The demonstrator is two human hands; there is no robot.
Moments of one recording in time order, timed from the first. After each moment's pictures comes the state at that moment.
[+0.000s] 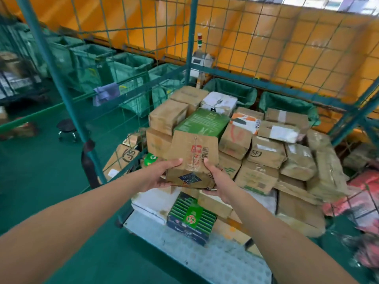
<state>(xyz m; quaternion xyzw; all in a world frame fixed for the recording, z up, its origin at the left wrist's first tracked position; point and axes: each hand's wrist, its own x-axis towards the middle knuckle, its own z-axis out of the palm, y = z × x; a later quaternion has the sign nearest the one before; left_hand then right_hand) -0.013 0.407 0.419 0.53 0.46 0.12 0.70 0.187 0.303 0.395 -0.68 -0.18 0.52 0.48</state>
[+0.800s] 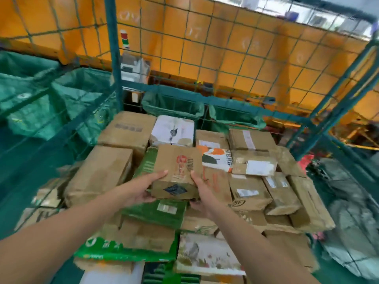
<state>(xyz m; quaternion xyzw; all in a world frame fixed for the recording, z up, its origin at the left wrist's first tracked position) 0.250 0.756 0.398 0.57 0.36 -0.03 0.73 0.385 0.585 0.390 -0.70 -0.03 0.44 0.56</state>
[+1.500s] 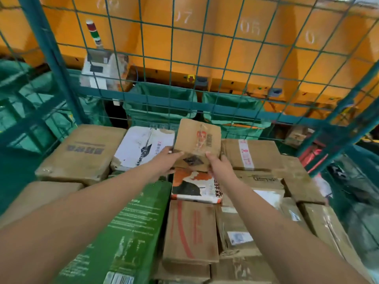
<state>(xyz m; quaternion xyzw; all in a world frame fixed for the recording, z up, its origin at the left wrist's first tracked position) 0.569 0.803 0.399 0.65 0.37 0.03 0.66 0.696 0.643 0.375 -0.75 -0.04 0.29 0.59</state>
